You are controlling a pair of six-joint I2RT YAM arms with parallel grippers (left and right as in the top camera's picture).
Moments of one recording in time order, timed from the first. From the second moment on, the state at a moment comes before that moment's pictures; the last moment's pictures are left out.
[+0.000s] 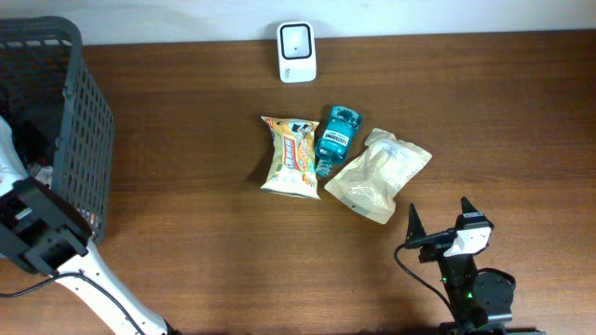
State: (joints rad) left arm 0.63 2.45 2.29 -1.17 -0.20 -0.12; right arm 0.04 0.01 0.01 -0.07 -0.06 0.03
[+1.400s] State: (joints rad) left arm 0.63 2.37 2.29 -1.20 -0.20 -0.10; right arm 0.04 0.01 0.01 -0.07 -0.06 0.03
